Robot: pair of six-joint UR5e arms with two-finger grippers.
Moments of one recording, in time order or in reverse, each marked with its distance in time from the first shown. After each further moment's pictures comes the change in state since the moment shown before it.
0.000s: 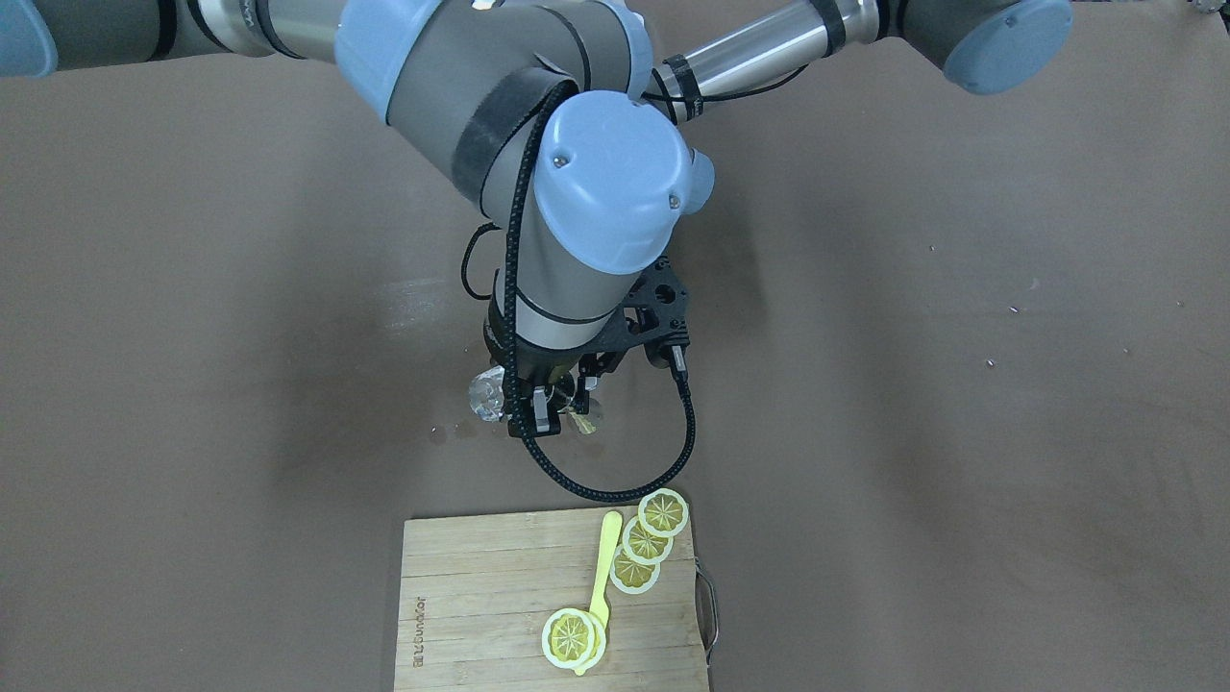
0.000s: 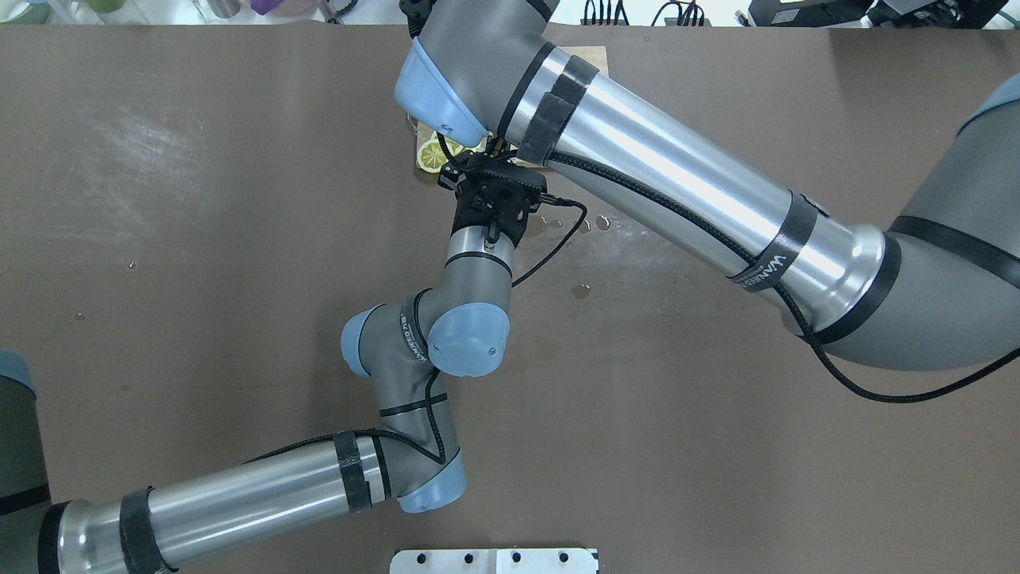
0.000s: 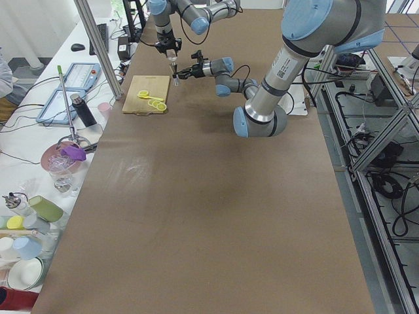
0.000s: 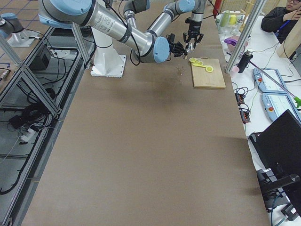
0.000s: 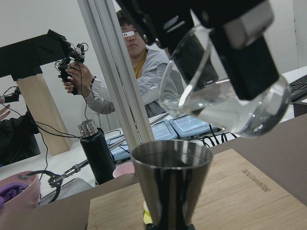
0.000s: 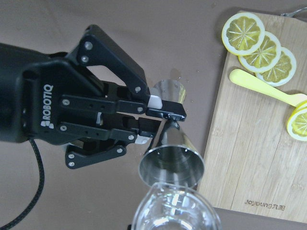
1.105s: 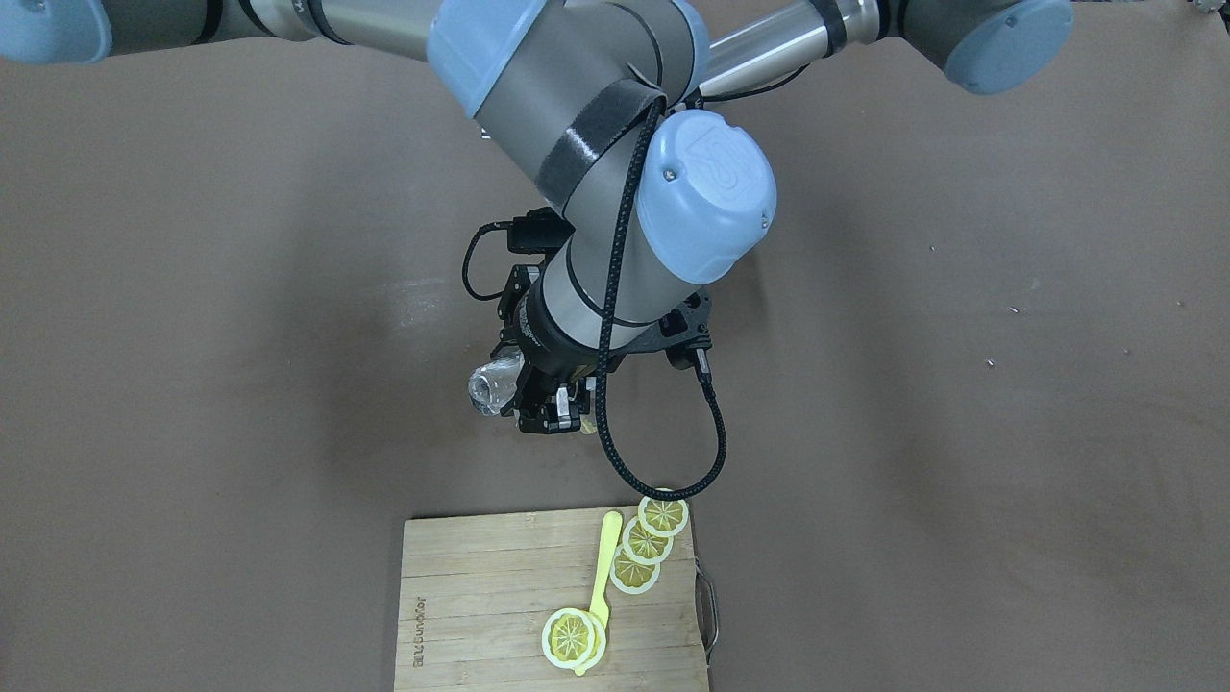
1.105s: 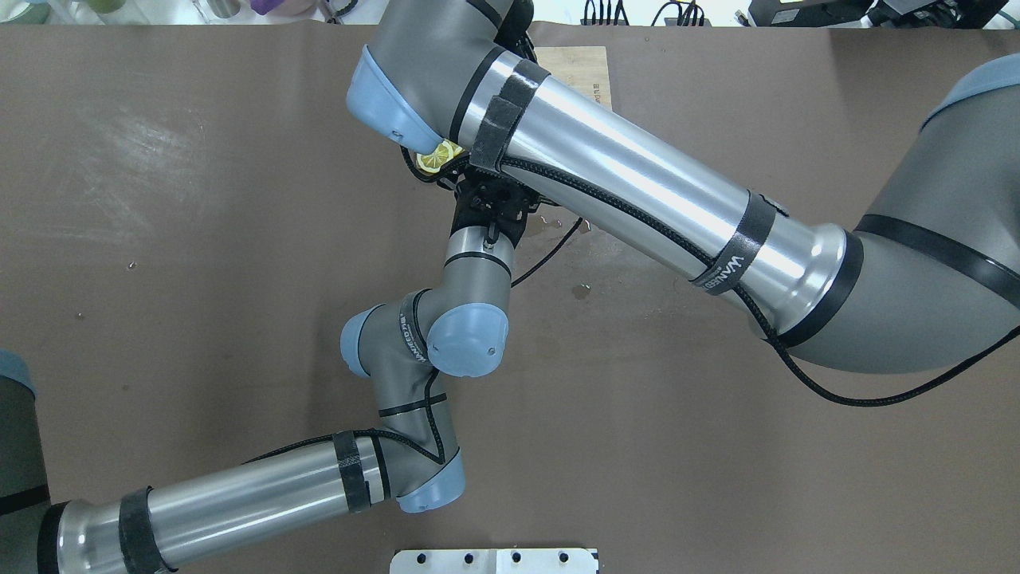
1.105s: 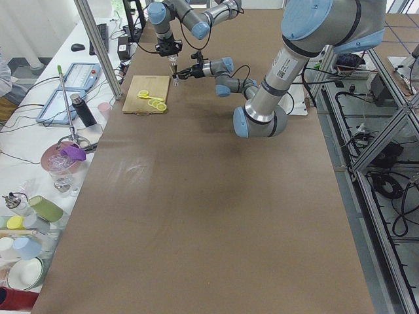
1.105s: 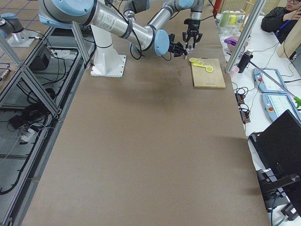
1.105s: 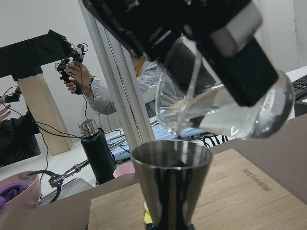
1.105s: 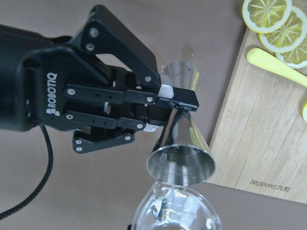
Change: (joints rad) left arm 0.000 0.001 0.000 -0.001 0.002 0.000; right arm -0.034 0.085 -0.114 -0.083 -0.112 -0.041
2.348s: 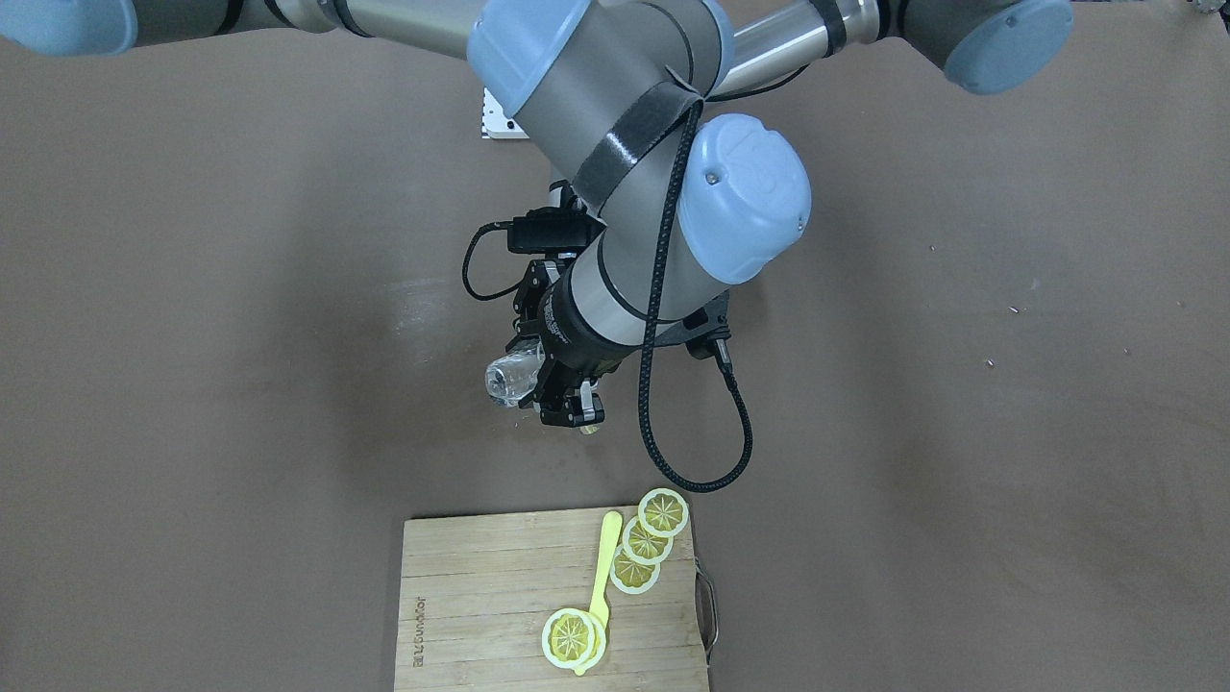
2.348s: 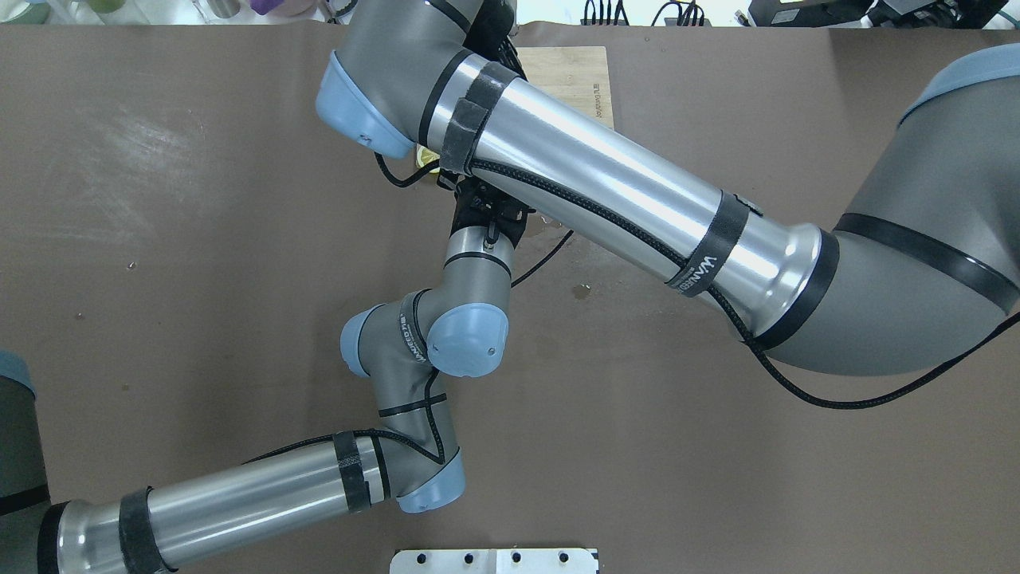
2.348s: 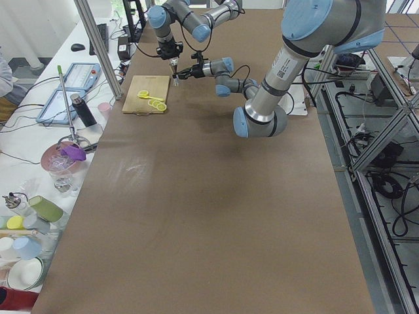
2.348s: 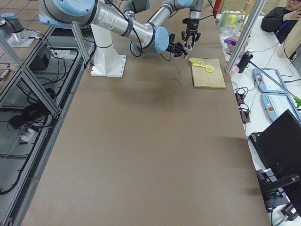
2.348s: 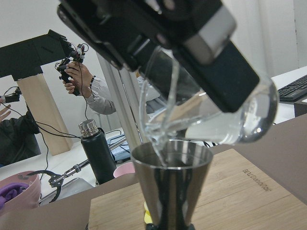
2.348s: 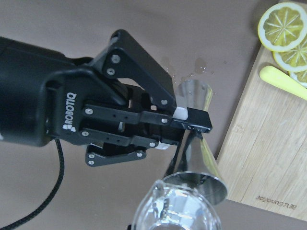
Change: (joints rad) left arm 0.000 0.000 0.000 0.000 0.000 0.000; right arm -0.006 0.015 -0.024 0.007 0.042 -0.037
